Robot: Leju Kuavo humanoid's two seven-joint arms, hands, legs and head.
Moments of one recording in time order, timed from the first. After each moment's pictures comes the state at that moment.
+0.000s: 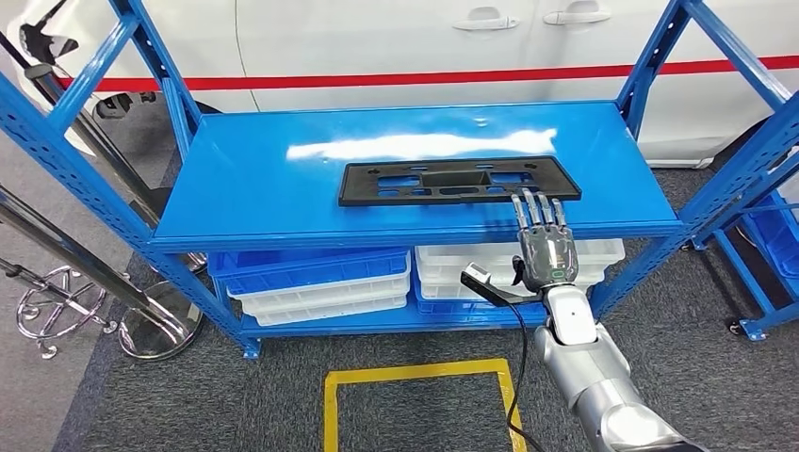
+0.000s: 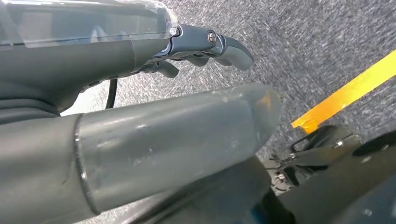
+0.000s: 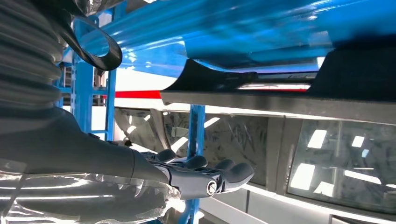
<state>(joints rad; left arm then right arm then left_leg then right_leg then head) -0.11 -0.19 0.70 -0.22 -1.06 0.03 -0.27 -0.55 -0.08 0.07 -0.73 1.55 -0.68 0.09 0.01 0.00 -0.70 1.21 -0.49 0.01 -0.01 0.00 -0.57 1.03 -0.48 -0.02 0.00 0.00</state>
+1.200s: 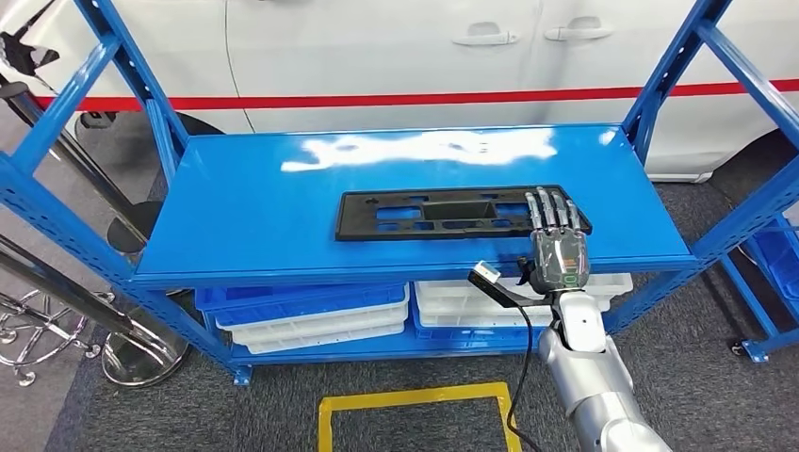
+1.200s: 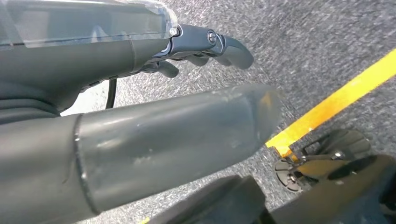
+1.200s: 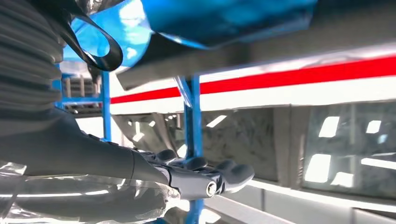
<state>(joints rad) -0.10 -0.19 0.70 -0.22 -1.07 0.04 -0.27 -0.49 -0.02 -0.11 -0.85 1.52 -0.68 -0.05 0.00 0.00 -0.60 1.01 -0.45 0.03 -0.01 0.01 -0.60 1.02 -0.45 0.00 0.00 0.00</state>
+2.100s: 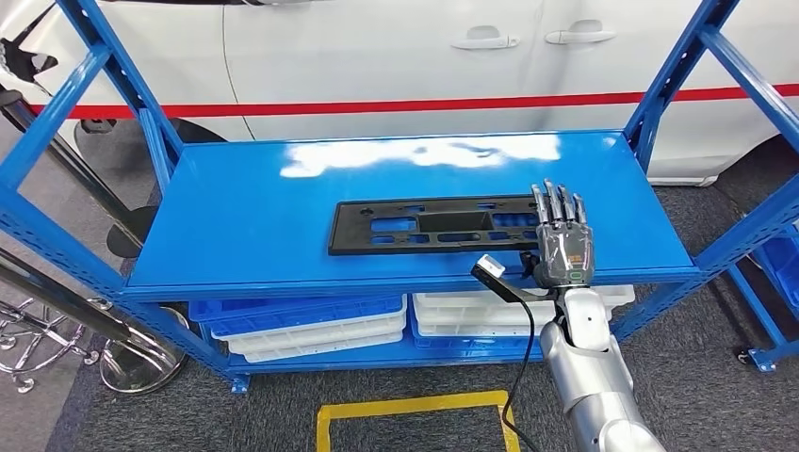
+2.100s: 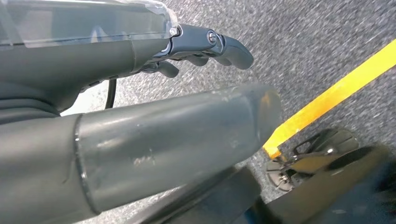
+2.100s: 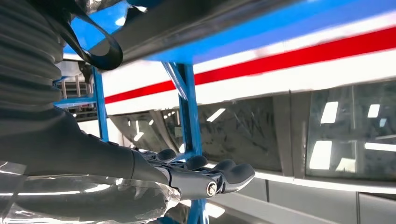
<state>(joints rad) -0.10 -0.19 0.70 -0.22 -1.08 0.05 -0.28 -0.49 0.01 -0.19 -0.91 1.52 -0.68 -0.12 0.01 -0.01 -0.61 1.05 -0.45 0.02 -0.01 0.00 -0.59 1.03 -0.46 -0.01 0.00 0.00</state>
